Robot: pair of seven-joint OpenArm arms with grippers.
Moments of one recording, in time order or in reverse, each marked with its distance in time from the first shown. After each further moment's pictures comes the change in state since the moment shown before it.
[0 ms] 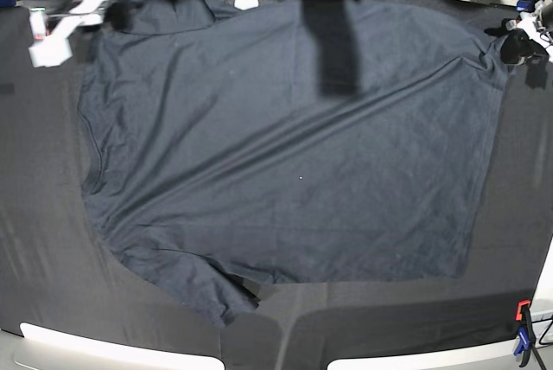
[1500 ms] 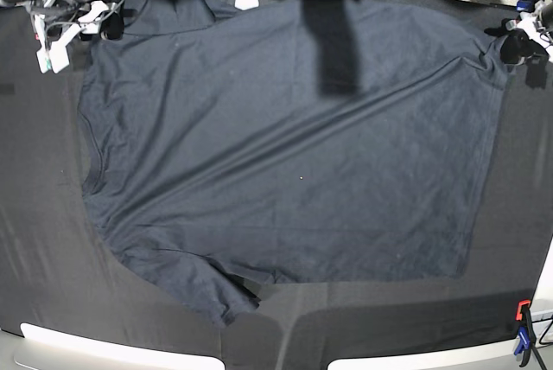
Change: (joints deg) left arm 0.0 0.0 0.0 0.0 0.0 0.0 0.0; right arm 1.6 0.4 -4.1 -5.0 -0.9 0.7 4.5
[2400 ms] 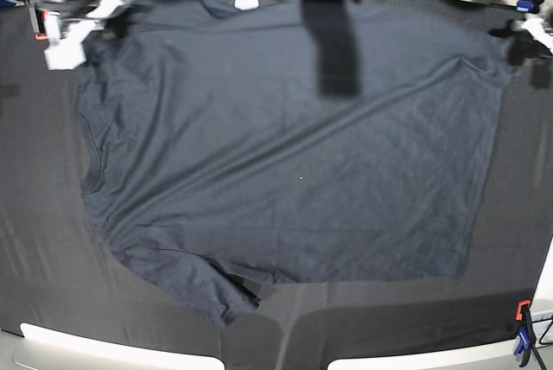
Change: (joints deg) left arm 0.0 -0.4 -6.6 0.8 -5.4 0.0 0.2; right arm 0.5 -0.6 8.0 2.9 1.5 3.5 -1.8
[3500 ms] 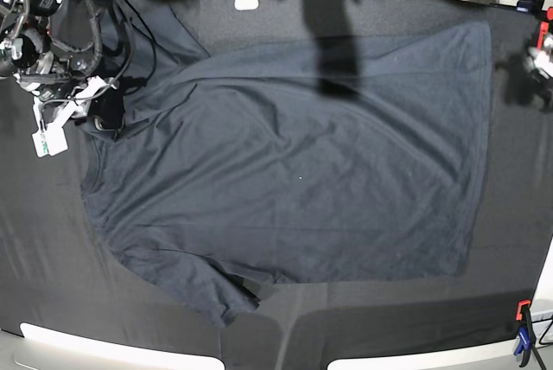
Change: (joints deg) left arm -7.8 2.2 2.1 0.3 3.5 0.0 4.2; right arm 18.4 5.4 -8.3 -2.5 3.1 0.2 1.0
